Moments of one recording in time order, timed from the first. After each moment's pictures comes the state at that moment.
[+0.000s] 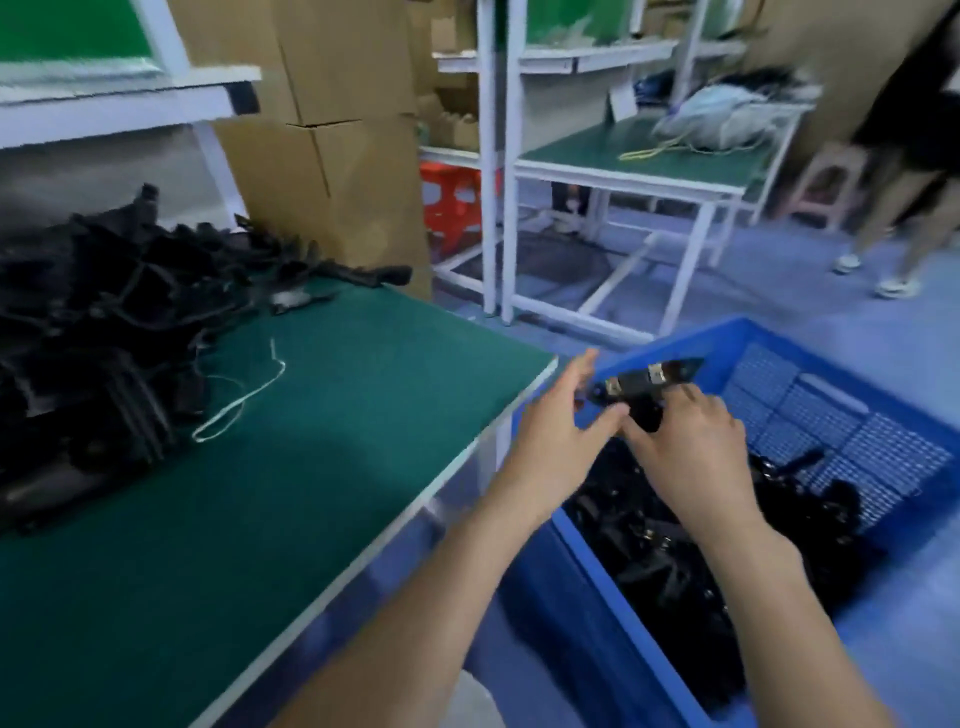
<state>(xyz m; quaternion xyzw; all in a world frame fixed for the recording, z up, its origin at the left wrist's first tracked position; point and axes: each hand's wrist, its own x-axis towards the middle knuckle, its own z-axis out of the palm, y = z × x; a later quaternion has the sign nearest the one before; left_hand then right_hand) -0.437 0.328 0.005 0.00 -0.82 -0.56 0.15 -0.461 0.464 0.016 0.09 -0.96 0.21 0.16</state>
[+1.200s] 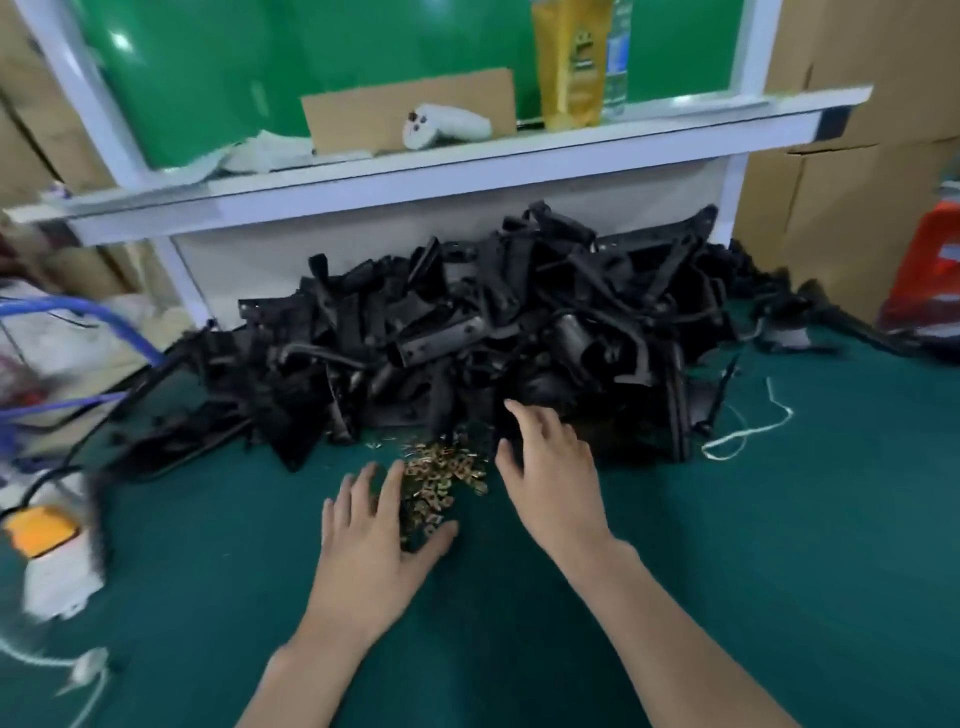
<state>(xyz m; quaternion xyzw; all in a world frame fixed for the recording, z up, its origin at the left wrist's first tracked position) -0.018 -0.003 -0.025 0.56 -0.81 -0.06 0.16 -0.220 0.021 -0.007 0.59 -0.74 0.33 0.04</state>
